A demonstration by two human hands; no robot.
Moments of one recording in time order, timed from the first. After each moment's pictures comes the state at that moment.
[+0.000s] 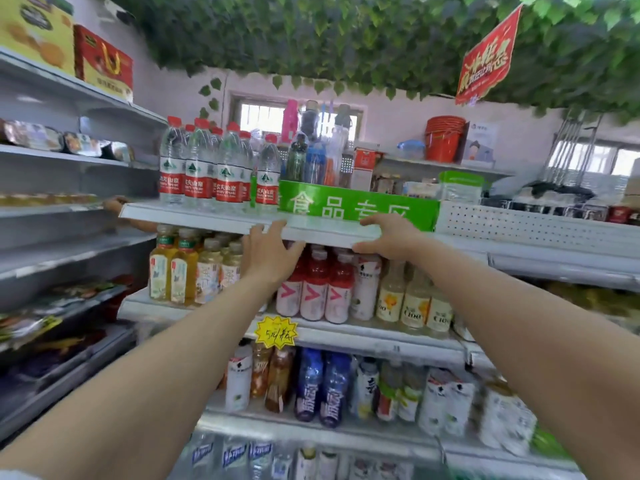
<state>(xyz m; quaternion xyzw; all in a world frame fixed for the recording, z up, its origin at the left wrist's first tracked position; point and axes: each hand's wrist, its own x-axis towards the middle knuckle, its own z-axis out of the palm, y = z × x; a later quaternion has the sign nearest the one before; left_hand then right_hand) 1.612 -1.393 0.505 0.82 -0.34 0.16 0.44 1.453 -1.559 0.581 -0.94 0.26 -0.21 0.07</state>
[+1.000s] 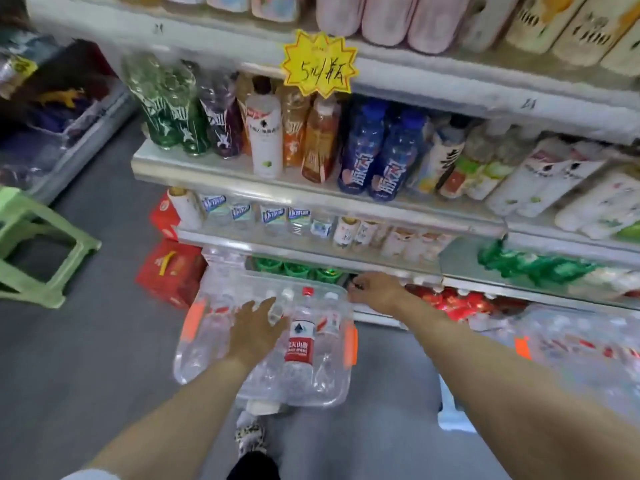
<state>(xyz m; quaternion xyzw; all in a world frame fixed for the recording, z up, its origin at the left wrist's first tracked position) 1.590 -1.285 -0.012 0.91 -0.24 -0.28 0.20 1.471 -1.522 0.067 -0.83 0.39 0.19 0.35</state>
